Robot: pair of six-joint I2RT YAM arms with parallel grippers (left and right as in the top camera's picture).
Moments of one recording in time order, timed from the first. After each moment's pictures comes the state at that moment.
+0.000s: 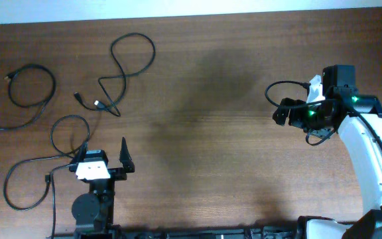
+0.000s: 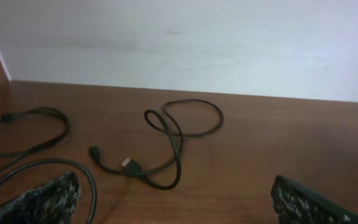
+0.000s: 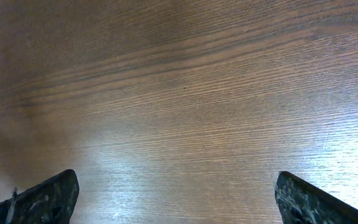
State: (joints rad) left arm 0.01 0.01 0.02 -0.07 -0.03 -0.03; right arm -0.11 1.43 1.10 -0.98 -0.26 0.21
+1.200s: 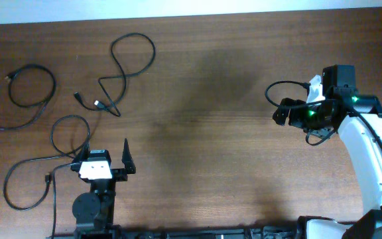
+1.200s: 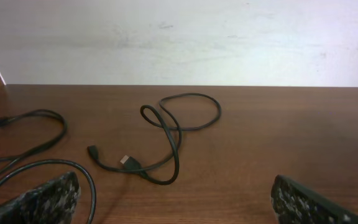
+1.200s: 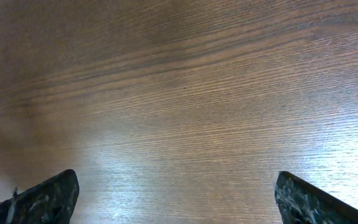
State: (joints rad) left arm 0.01 0.02 0.02 -0.09 -0.01 0.01; right arm -0.11 1.43 1.10 -0.98 -0.26 0.21
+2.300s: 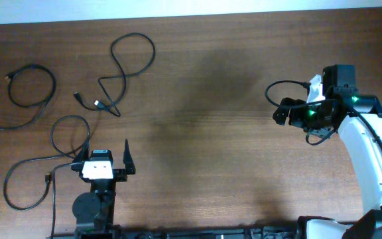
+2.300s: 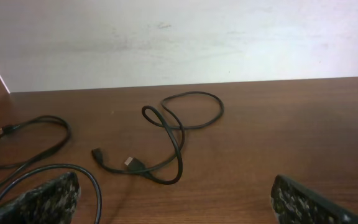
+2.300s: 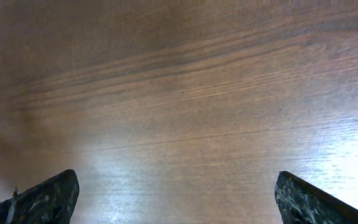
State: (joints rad) left arm 0.01 0.02 0.02 -0.09 -0.01 0.06; right arm -0.11 1.43 1.10 -0.96 -0.24 0.21
